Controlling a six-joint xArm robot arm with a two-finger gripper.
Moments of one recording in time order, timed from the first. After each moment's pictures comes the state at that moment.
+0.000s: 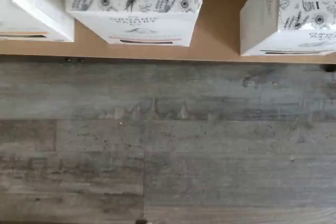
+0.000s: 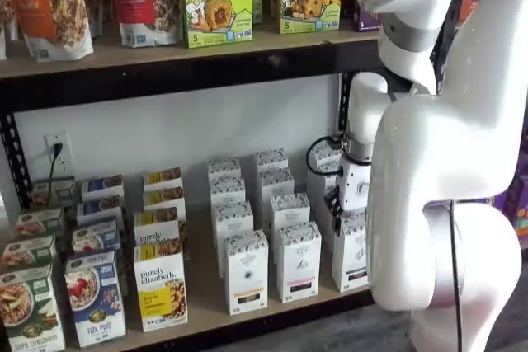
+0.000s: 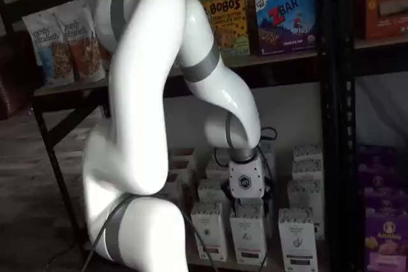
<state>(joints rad) -0.22 0.24 -0.67 -0.01 0.44 -0.20</state>
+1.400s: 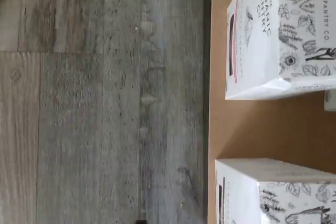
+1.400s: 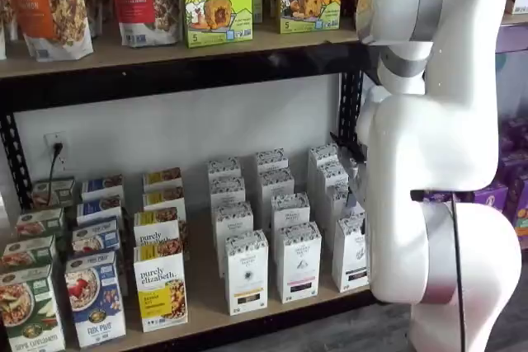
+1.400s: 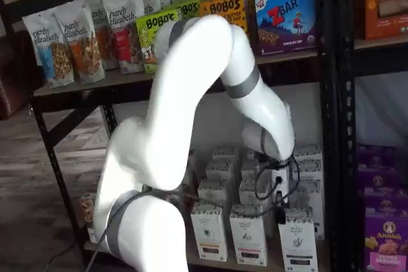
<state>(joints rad) -0.34 0.68 -1.14 0.15 0.45 -2.04</state>
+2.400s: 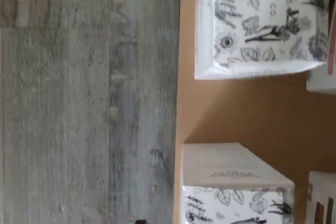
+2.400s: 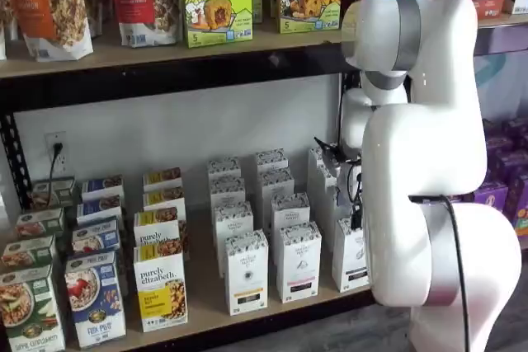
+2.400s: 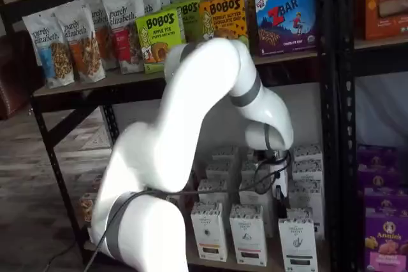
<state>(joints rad) -0.28 0.88 -1.44 -0.09 0.55 -1.77</state>
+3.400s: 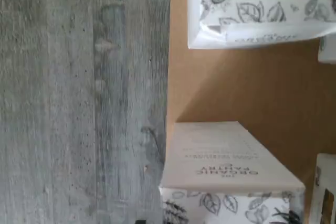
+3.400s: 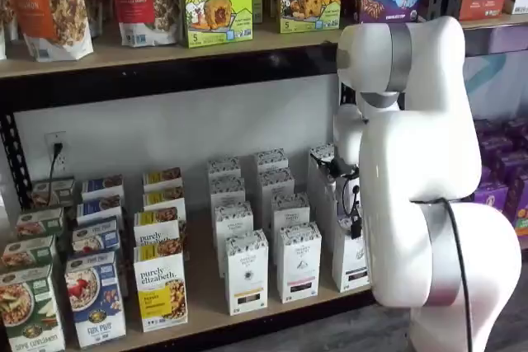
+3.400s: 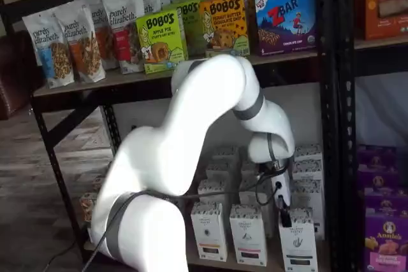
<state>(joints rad) -0.27 1.02 -1.56 -0.27 0.54 -1.60</state>
